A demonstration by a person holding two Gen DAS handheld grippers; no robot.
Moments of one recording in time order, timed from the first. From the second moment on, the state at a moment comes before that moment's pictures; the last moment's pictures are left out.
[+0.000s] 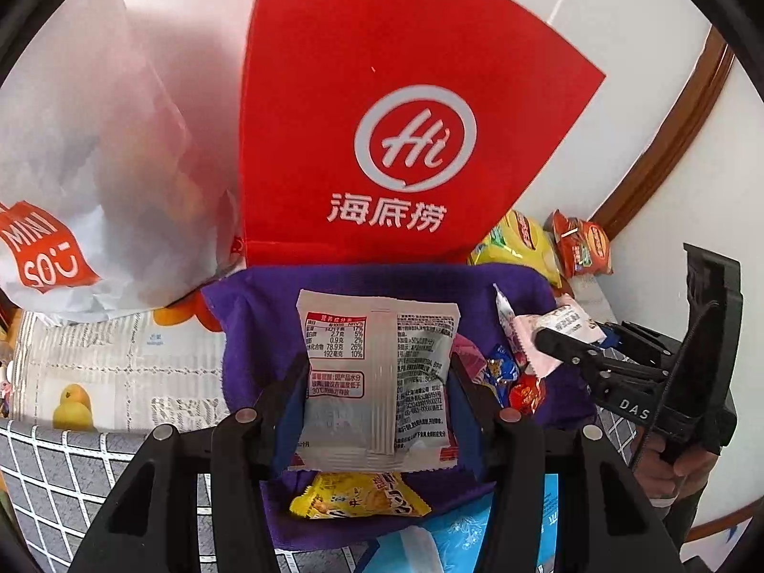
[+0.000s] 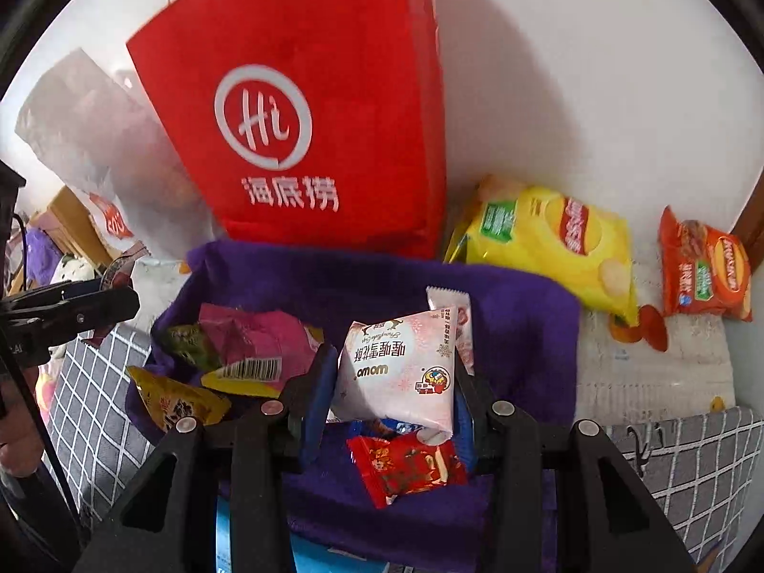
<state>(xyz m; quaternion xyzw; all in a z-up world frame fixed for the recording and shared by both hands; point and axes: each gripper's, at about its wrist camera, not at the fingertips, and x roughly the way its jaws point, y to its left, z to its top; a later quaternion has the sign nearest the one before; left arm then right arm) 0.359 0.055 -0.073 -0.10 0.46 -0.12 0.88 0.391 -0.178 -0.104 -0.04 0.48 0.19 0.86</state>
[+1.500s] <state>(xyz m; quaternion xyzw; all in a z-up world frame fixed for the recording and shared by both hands) 0.363 0.031 -0.094 -0.09 0.51 -0.13 0.85 0.382 -0.172 -0.086 -0.05 0.45 0.16 0.87</state>
